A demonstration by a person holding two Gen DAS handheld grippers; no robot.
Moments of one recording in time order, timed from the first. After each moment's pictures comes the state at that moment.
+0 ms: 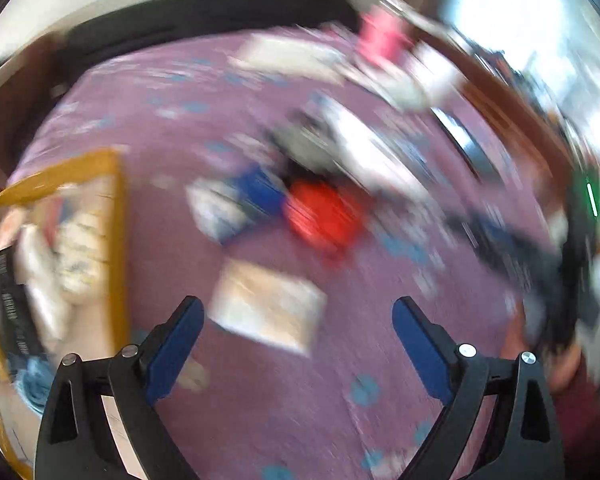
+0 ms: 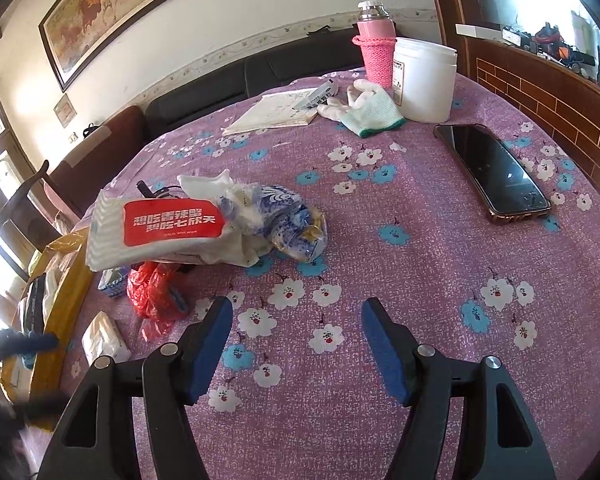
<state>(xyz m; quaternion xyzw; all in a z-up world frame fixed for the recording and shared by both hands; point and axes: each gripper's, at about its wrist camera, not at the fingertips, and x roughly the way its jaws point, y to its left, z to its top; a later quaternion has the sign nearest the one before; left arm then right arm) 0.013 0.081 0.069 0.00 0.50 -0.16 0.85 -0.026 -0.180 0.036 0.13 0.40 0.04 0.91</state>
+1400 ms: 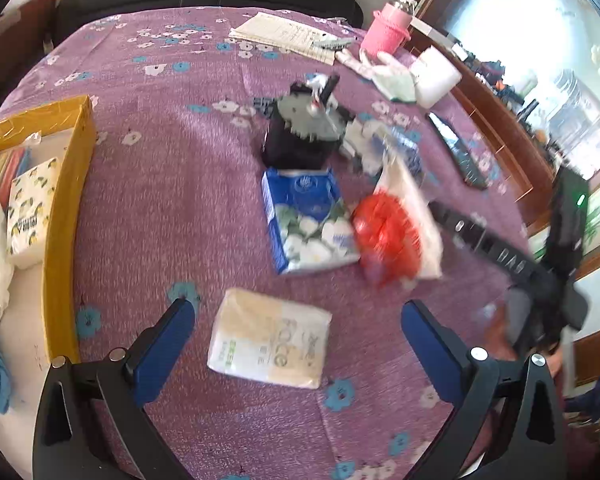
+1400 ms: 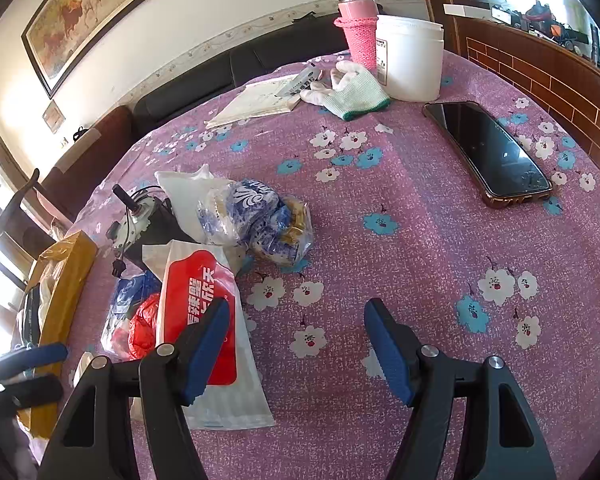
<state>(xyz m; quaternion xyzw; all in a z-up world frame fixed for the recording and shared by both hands) -0.006 0.063 0.034 -0.04 0.53 -0.20 0.82 -0.017 -0.189 0.027 0.15 0.41 0.04 0.90</state>
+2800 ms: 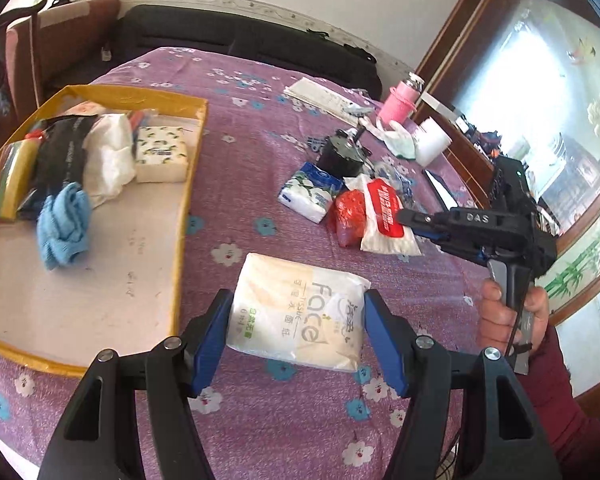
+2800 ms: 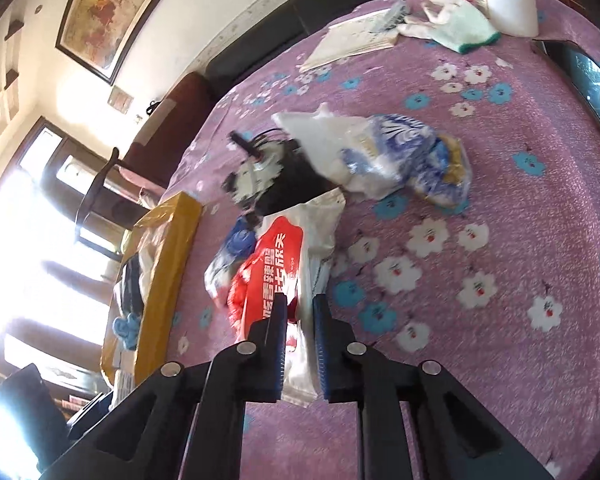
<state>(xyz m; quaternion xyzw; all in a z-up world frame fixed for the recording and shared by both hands) -0.120 0.152 0.060 -0.14 0.42 -0.16 0.88 -0.013 -0.139 0.037 0.25 0.47 0.22 0.82</state>
